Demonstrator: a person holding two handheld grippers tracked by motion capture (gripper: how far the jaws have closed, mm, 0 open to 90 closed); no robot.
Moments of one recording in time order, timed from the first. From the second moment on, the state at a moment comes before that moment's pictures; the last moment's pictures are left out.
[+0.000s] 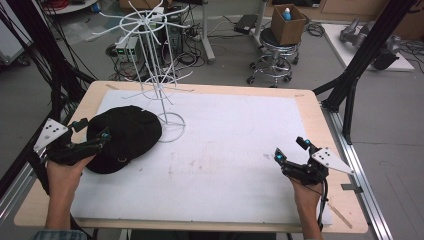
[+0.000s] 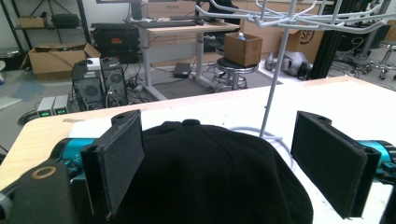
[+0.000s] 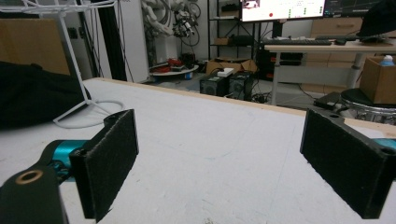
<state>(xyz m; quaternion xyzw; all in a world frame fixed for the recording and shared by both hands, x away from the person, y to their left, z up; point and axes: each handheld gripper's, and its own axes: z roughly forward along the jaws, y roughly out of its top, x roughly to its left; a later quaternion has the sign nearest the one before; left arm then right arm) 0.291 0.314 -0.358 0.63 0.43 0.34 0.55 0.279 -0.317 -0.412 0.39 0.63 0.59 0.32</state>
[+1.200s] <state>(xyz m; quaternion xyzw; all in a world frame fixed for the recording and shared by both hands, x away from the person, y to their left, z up) 0.321 0.307 -0.376 0.66 0.43 0.33 0.53 0.263 -0.321 -0.413 0.38 0.65 0.58 0.33</state>
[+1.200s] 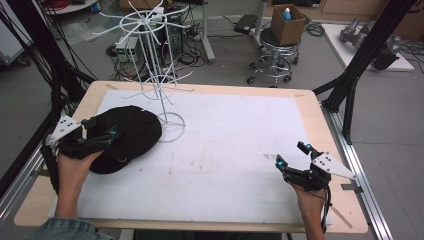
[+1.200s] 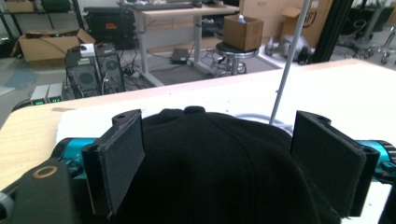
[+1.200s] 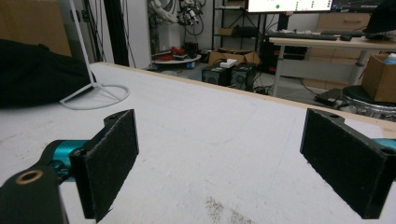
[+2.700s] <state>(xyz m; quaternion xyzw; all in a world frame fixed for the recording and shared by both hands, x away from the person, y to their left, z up) 0.340 0.289 -0.394 0.70 0.47 0.28 0.47 0.253 -0.332 -0.416 0.39 0.64 0.58 0.33</state>
